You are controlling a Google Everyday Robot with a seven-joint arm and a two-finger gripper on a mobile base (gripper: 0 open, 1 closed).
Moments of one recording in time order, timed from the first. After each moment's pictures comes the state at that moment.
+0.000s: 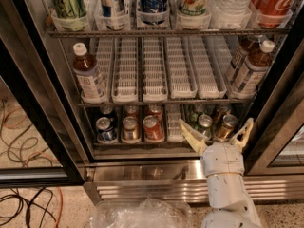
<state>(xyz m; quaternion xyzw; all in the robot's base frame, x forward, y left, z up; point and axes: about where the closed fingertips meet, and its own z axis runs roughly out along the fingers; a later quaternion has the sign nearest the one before) 0.496 -0.173 0.818 -0.01 0.60 -0.03 0.80</state>
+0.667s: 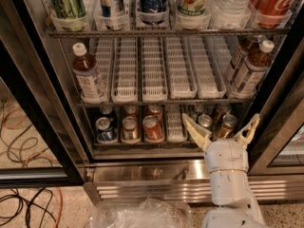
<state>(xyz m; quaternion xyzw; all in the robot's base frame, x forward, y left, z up) 0.495 -0.184 0.839 0.00 0.58 -0.04 0.81</state>
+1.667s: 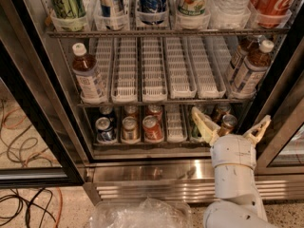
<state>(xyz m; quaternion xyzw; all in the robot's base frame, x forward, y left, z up) 0.497 -0.210 0.846 0.05 0.61 -0.06 0.79</state>
